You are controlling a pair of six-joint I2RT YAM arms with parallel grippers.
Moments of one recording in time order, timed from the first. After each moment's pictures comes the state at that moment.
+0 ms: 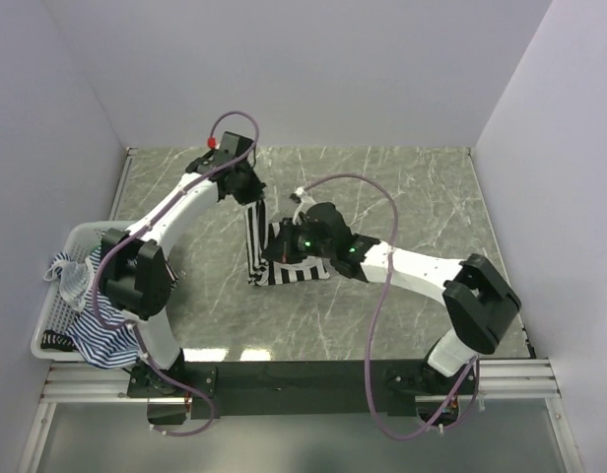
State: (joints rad) left arm -0.36 1.76 1.55 -0.65 -0.06 -0.89; right arm 0.85 1.61 1.05 0.14 -0.28 0.74
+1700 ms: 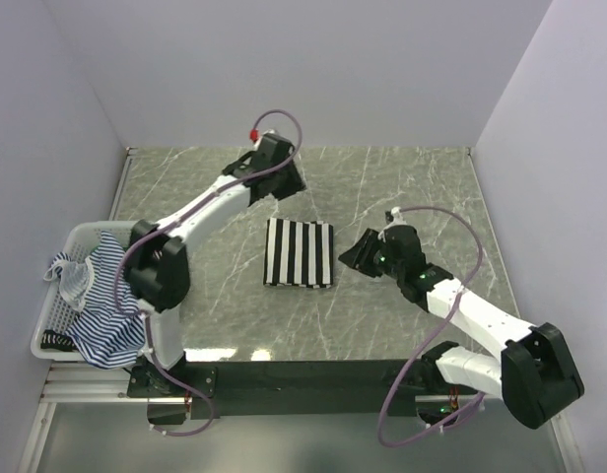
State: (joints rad) left arm -0.56 1.96 1.73 -0.47 -0.07 -0.87; right arm 0.47 1.11 0.51 0.03 -0.16 0.84
